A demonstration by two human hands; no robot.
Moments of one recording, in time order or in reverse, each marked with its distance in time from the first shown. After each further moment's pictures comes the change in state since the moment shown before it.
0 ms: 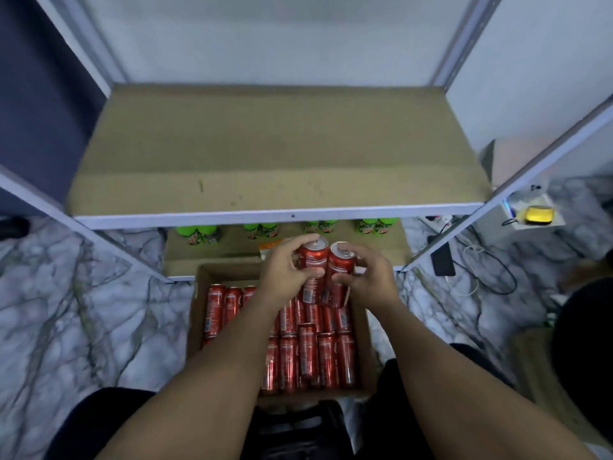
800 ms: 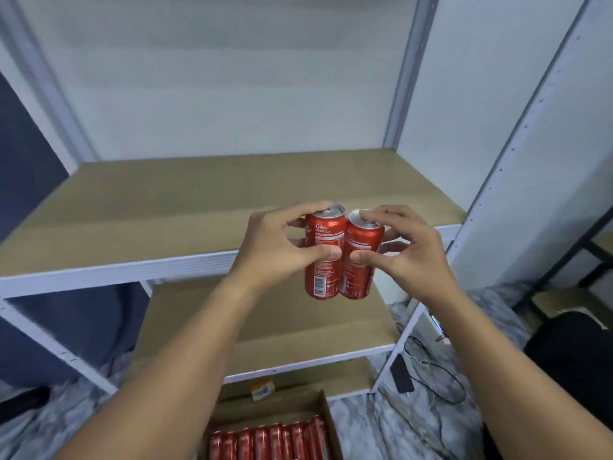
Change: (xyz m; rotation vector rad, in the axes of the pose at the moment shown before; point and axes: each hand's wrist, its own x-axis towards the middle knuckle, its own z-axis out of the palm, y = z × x) left_hand -0.059 0.588 -0.087 0.098 -0.020 0.605; right_hand 0.009 -0.468 -0.338 0.102 0.235 -0.502
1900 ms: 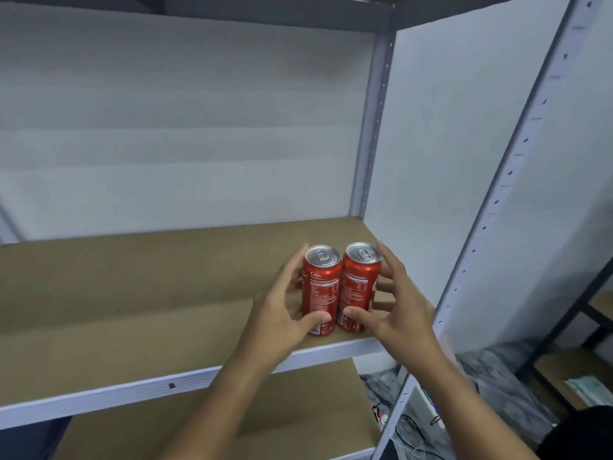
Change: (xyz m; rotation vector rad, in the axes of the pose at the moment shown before) left_hand 0.124 -0.036 0.109 -0.003 0.025 -0.016; right_hand 0.098 0.095 -0.080 -0.109 0.043 0.033
